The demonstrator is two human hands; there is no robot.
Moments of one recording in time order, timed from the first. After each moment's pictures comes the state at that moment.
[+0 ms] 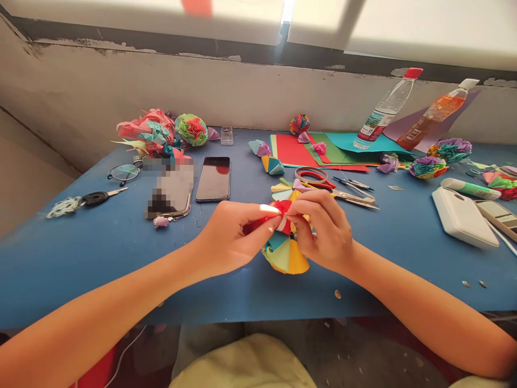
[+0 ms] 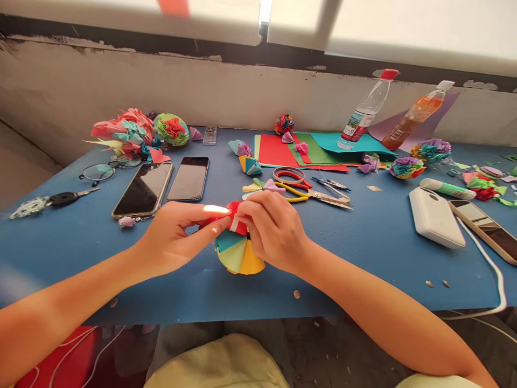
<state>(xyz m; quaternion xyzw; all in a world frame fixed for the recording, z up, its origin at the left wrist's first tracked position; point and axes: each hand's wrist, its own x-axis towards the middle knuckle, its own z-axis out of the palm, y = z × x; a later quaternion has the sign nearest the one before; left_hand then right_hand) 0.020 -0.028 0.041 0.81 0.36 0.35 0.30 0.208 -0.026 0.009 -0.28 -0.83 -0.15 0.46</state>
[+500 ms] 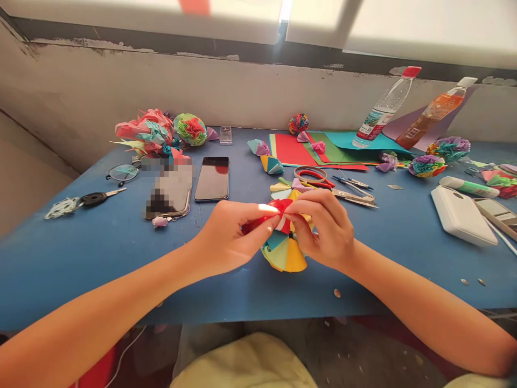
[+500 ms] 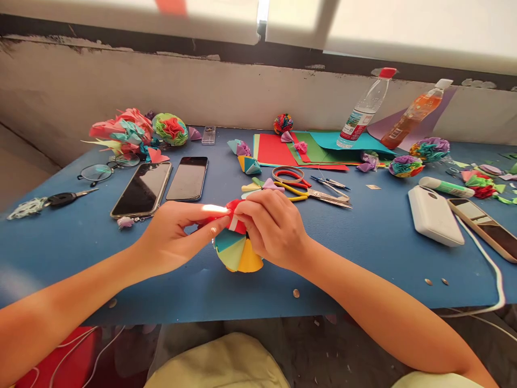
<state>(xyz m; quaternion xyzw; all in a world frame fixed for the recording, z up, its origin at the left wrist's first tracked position) 0.019 -0.028 0.040 0.81 0.36 0.35 0.29 0.208 -0.025 0.012 -0.27 -0.82 -0.18 0.47</state>
